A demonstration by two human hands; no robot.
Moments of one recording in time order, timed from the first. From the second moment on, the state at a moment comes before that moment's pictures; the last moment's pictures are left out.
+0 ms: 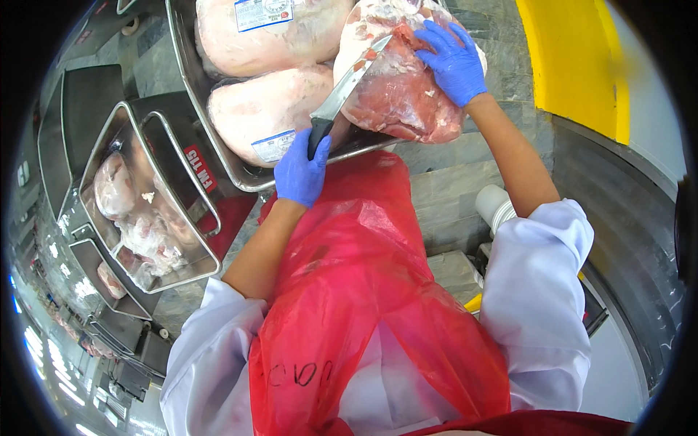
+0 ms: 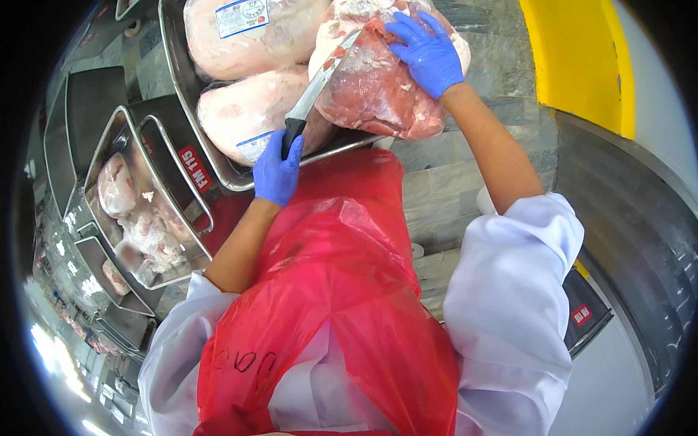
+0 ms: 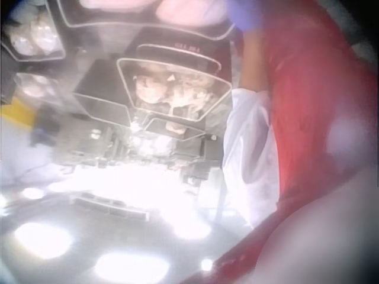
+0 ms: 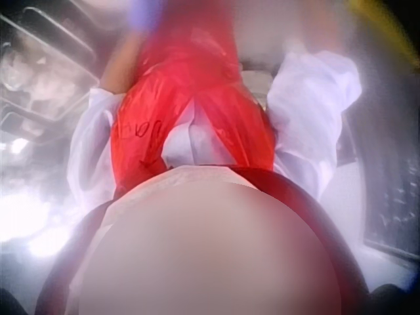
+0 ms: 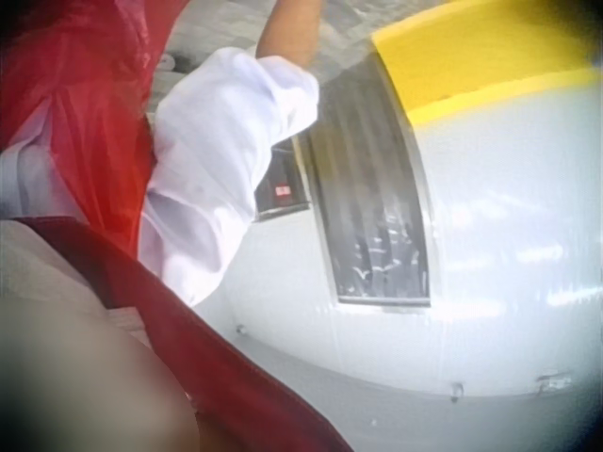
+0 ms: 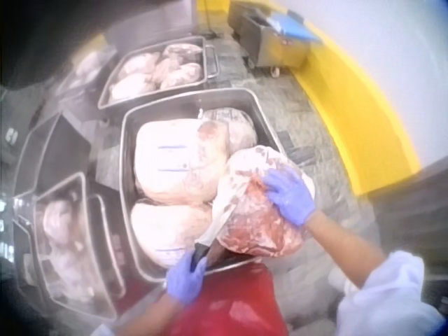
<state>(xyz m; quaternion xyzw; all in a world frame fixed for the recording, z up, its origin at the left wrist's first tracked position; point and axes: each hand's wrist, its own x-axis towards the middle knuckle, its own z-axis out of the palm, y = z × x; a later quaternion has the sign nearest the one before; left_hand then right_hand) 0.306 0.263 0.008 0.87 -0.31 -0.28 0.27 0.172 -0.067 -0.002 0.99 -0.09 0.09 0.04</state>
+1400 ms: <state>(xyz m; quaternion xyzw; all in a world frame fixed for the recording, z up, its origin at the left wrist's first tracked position) 0.366 0.064 0.199 0.69 -0.65 -0.18 -0.26 0.154 -0.051 -0.041 0.87 -0.39 0.27 -0.09</state>
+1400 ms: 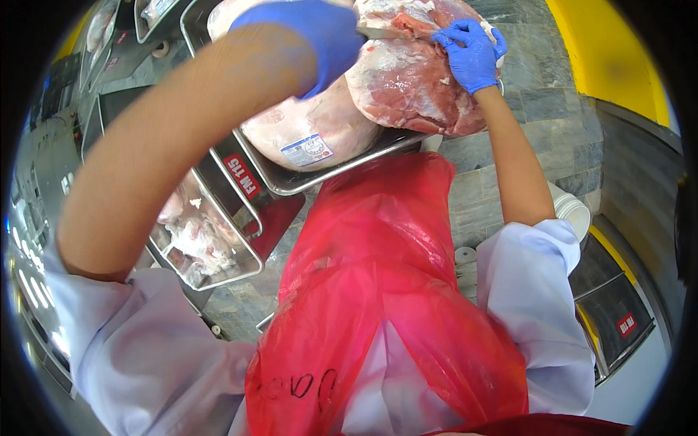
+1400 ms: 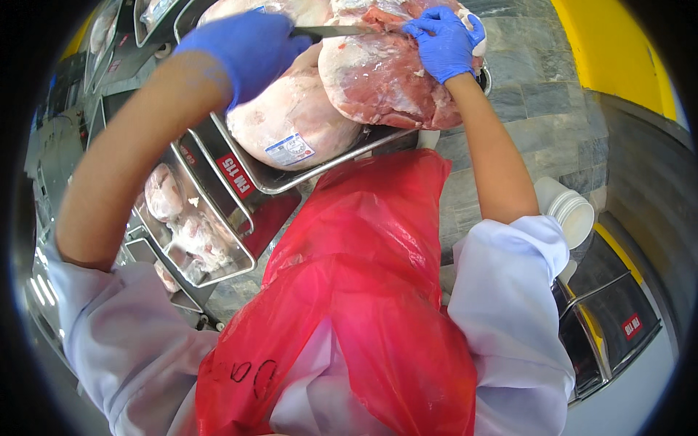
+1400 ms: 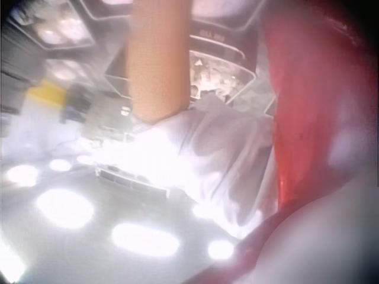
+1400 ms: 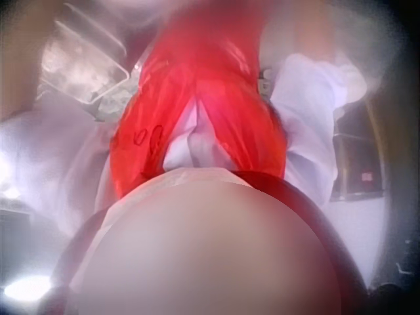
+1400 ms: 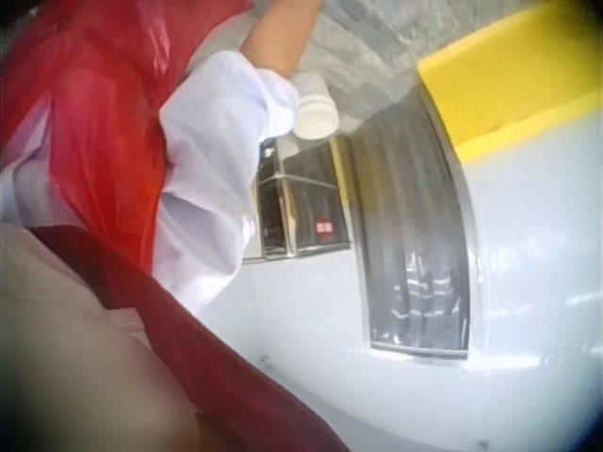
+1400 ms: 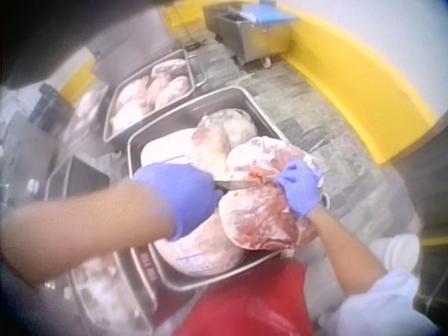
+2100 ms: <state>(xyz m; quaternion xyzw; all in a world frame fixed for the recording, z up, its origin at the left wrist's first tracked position) 0.336 0.157 0.116 0.85 -0.50 -0.17 -0.05 0.170 -0.031 -0.048 0.76 -0.38 0.43 -0.30</state>
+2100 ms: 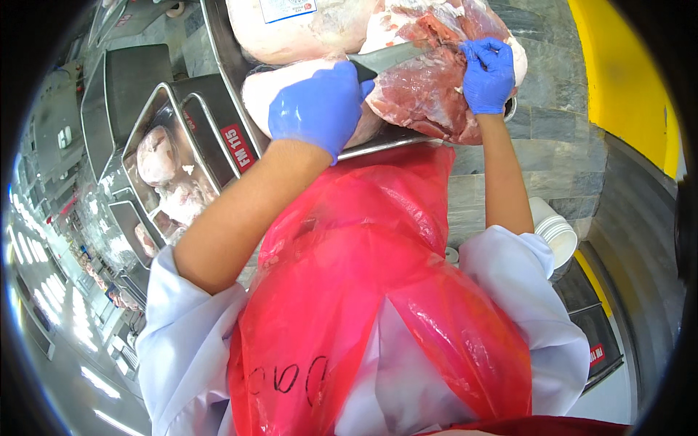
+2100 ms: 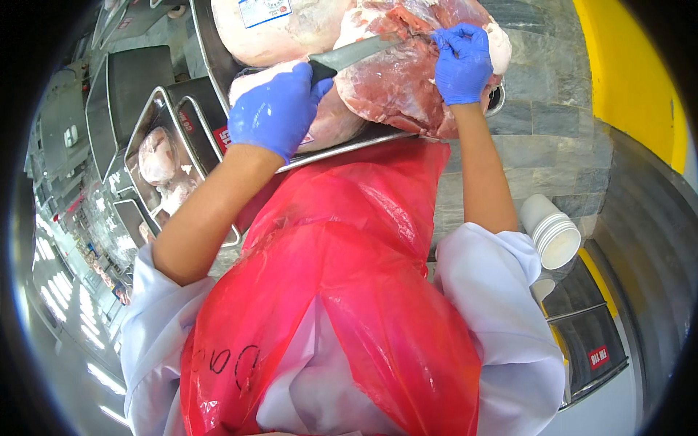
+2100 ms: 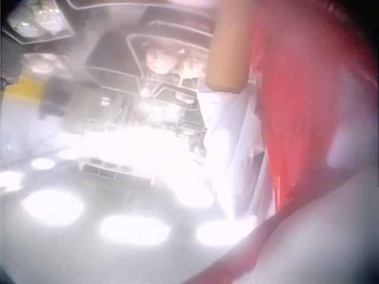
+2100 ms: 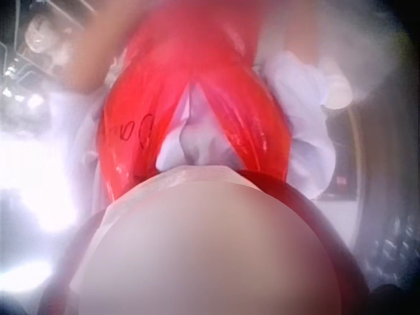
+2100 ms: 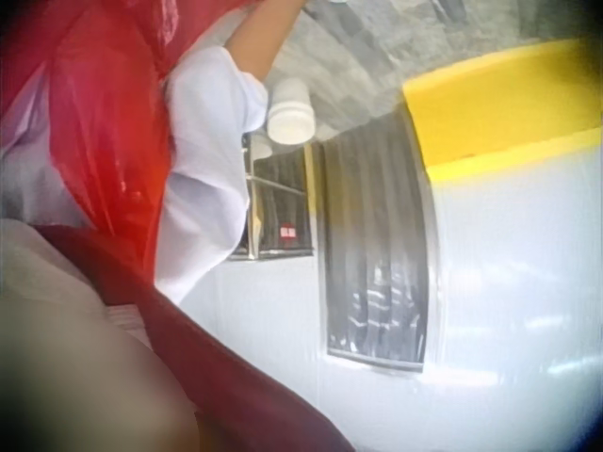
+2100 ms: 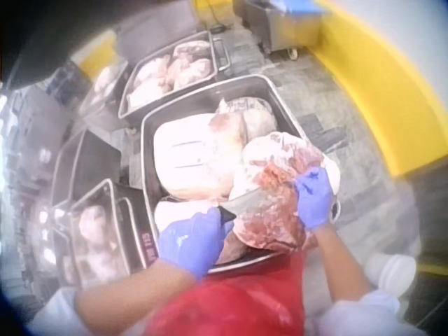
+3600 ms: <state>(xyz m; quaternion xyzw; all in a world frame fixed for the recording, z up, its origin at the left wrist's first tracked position) 0.368 0.018 0.215 0.66 -0.69 -0.26 -0.16 0.153 -0.079 -0.082 0.79 -0.37 0.33 -0.36</state>
